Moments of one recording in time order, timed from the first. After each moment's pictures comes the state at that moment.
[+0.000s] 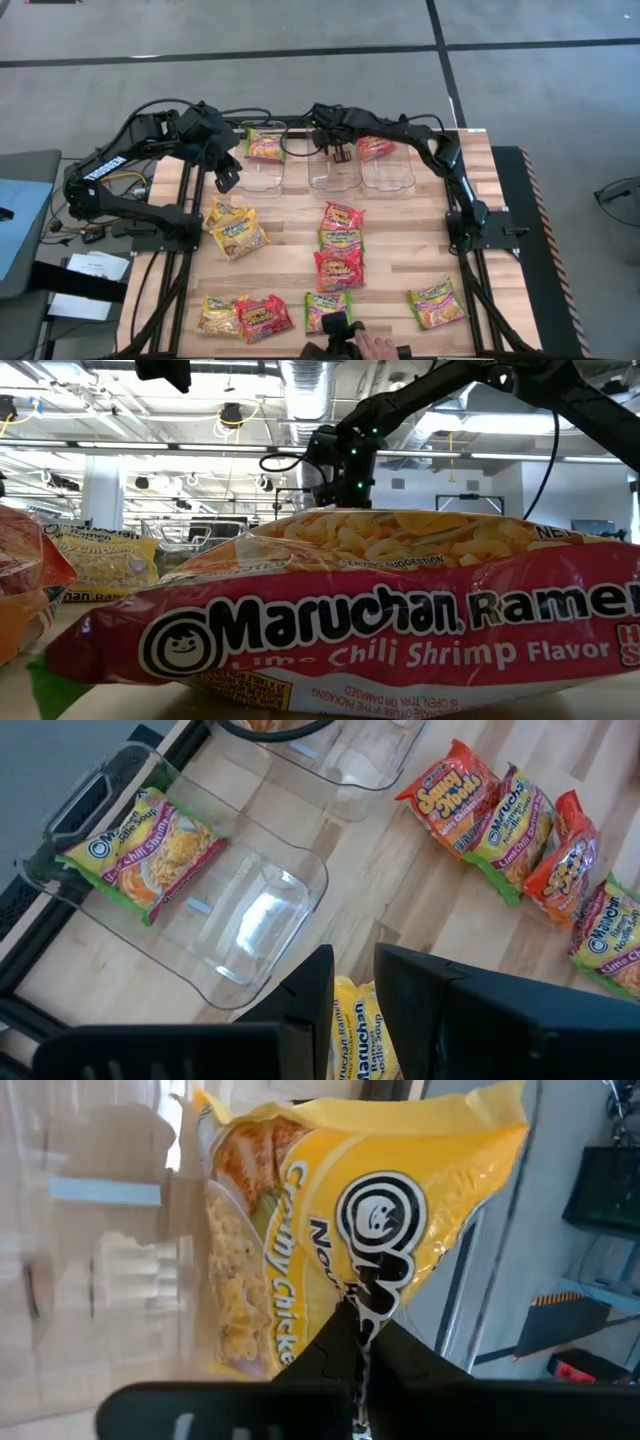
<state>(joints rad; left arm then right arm) 0.37 1.16 1.56 -1.32 -0.05 -0.20 -0.50 2.22 1.94 -0.86 0.40 -0.76</state>
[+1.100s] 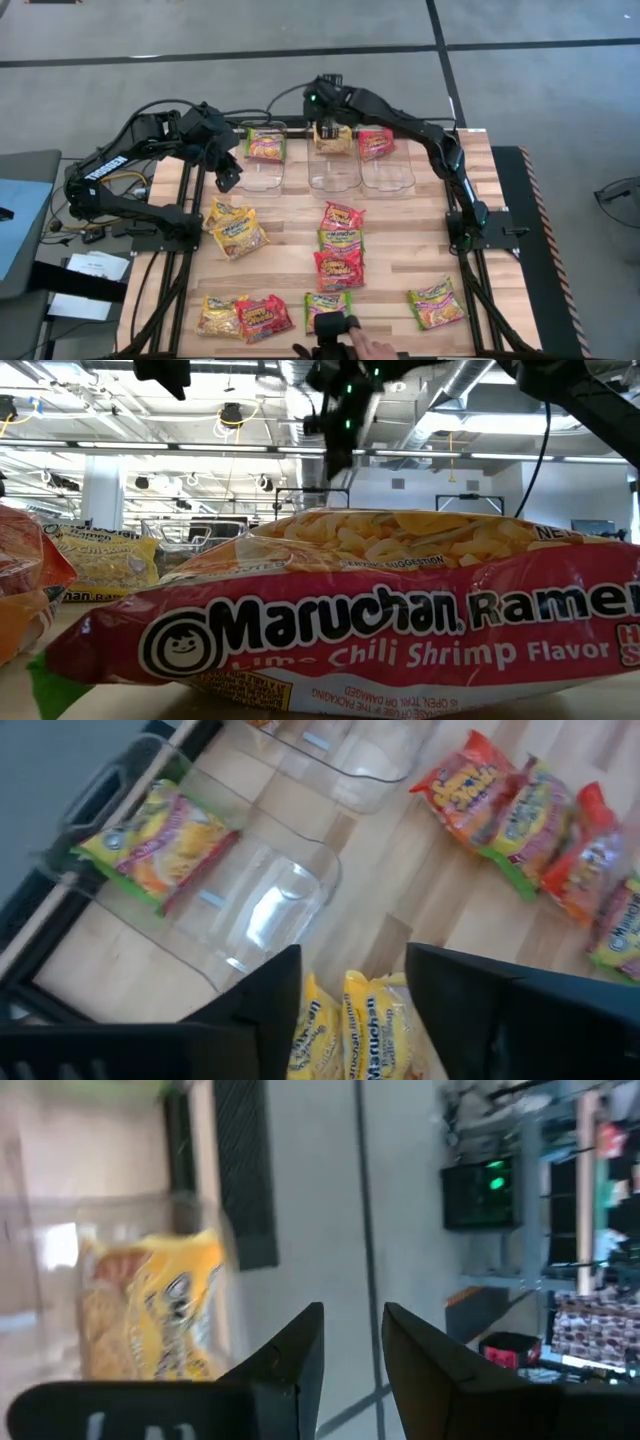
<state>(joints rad) 0.37 1.17 1.56 -1.34 -0.09 -0.19 -0.46 2.18 2.30 -0.92 0.53 -0.70</state>
